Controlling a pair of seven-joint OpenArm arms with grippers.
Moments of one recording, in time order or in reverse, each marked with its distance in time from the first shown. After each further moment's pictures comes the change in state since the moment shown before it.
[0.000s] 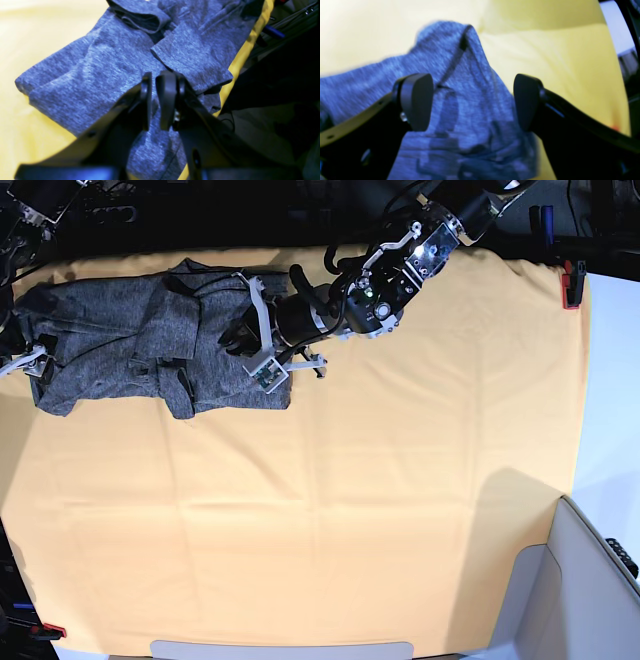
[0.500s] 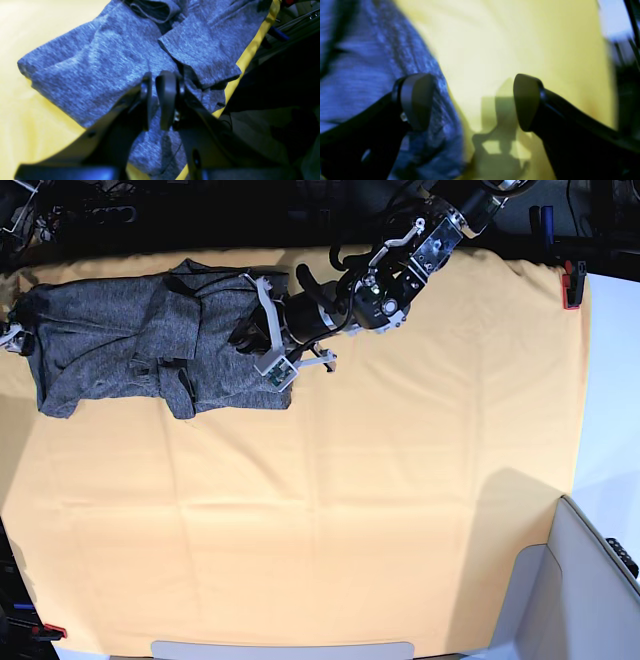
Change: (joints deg) left arm 1.9 -0.1 -2.3 -0.1 0.0 0.0 0.0; right arm 0.2 11.3 -6.6 -22.3 0.0 8.5 9.9
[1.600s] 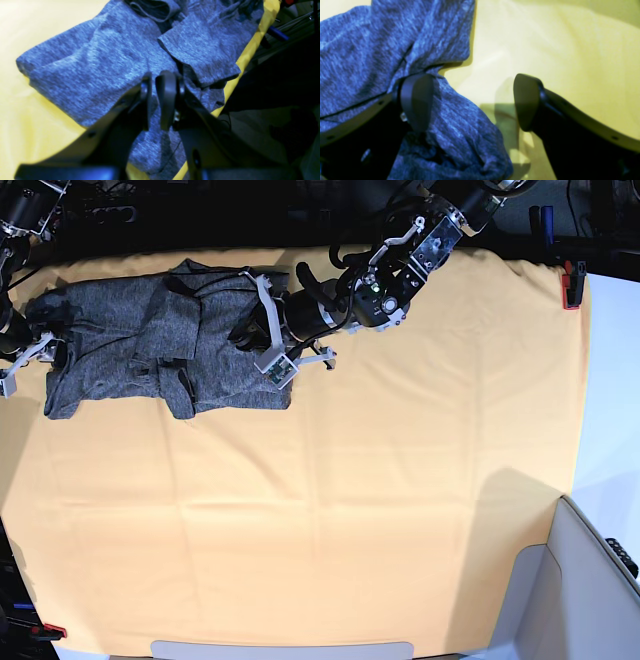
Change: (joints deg) left arm 0.4 0.1 0.0 0.0 0.0 0.0 0.0; right arm 1.1 -6.8 -0.9 8.1 -0.2 0.2 -4.3
